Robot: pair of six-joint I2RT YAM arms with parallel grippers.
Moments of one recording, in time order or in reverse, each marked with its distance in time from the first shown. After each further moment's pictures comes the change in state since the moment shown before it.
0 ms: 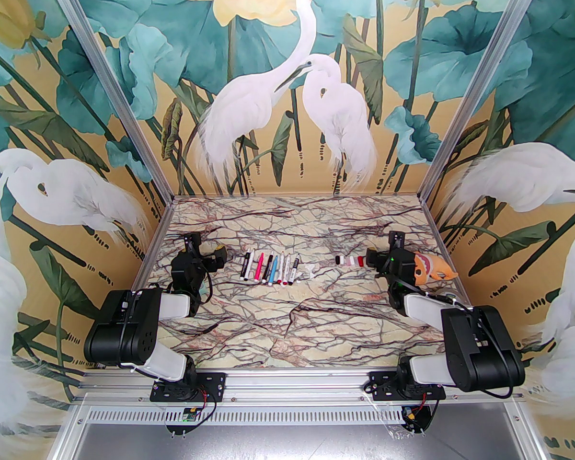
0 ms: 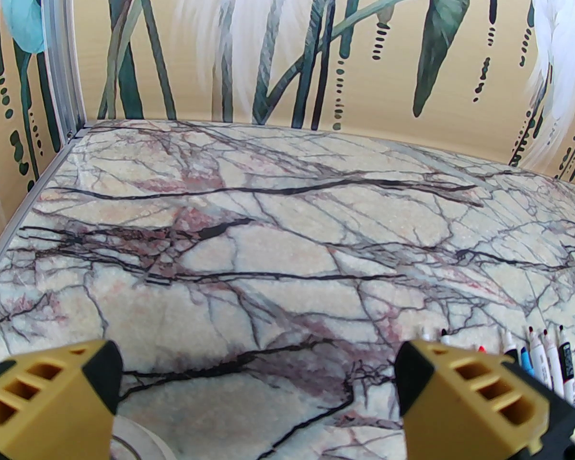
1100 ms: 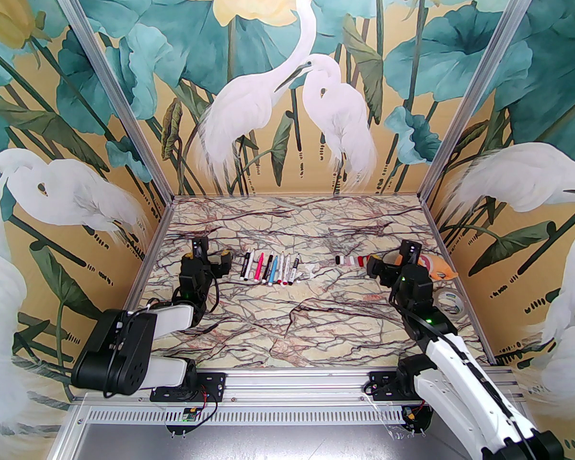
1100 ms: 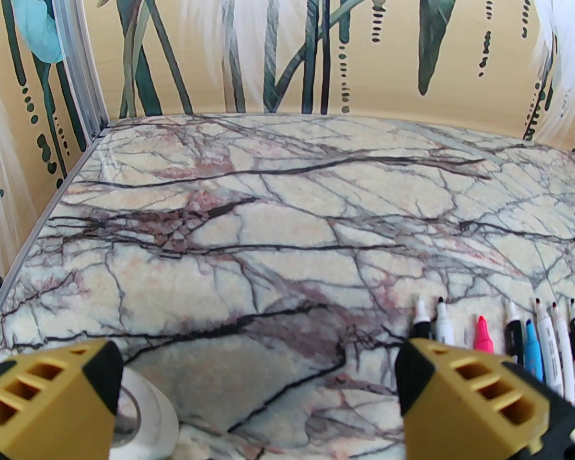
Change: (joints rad) left arm -0.103 -0.100 -0.061 -0.058 -0.183 0.047; right arm 0.151 -0.645 -0.036 -0.606 0.080 0.204
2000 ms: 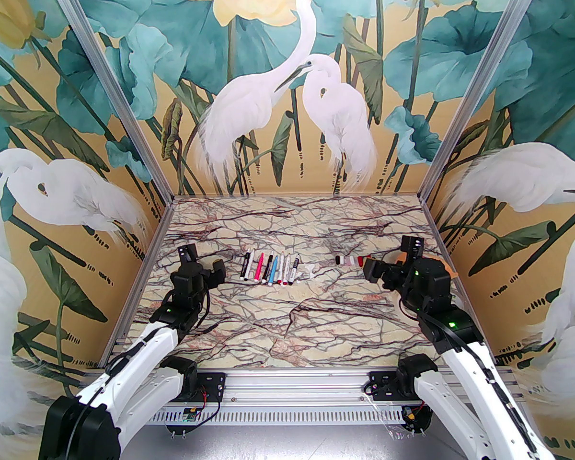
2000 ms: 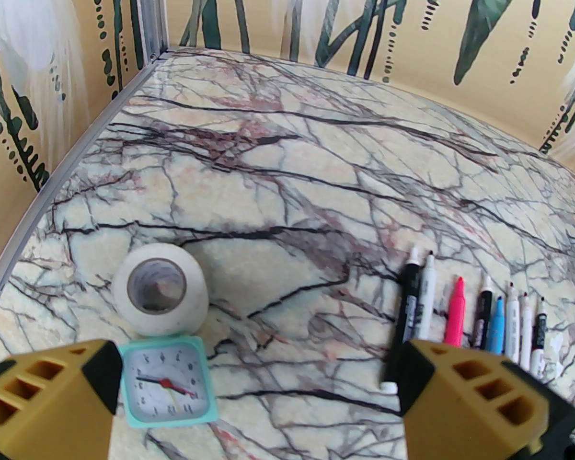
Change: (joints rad) left arm -0.137 -0.527 0.084 -0.814 -0.240 -0.225; right arm 0.000 -0.108 0.271 -0.459 -0.261 0.091
